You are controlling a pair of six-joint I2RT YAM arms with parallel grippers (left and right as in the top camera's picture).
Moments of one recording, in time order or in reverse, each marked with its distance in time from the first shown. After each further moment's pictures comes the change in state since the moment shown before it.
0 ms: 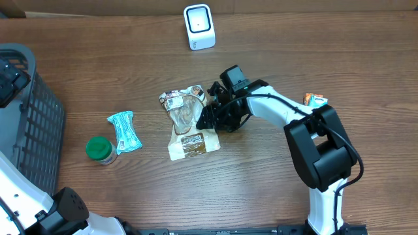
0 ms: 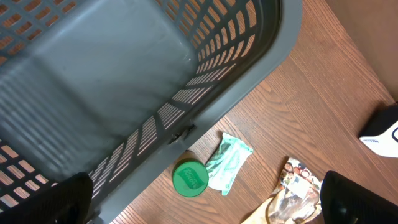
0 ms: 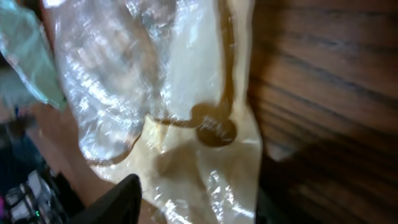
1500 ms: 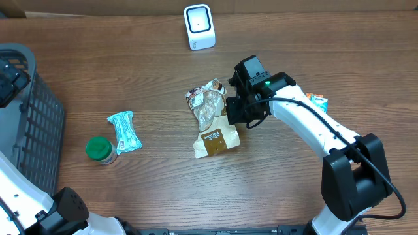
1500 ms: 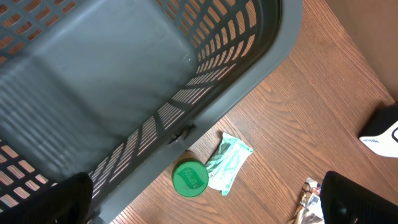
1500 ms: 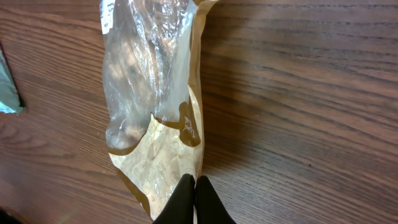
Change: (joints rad) left arm 0.000 0.000 0.000 0.000 0.000 0.000; right arm -0.045 -0.278 -0.005 -0.267 0.320 -0.036
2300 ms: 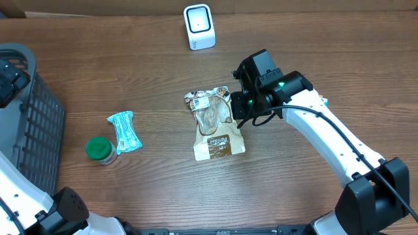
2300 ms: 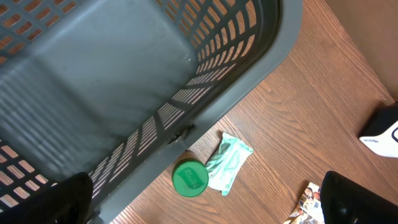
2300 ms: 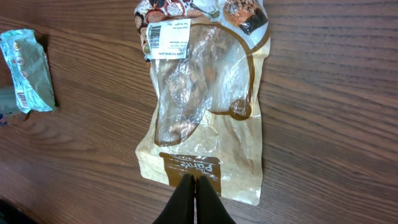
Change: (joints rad) left arm 0.000 0.000 0.000 0.000 0.000 0.000; right arm 0.000 -0.138 0.029 -0.057 0.038 -0.022
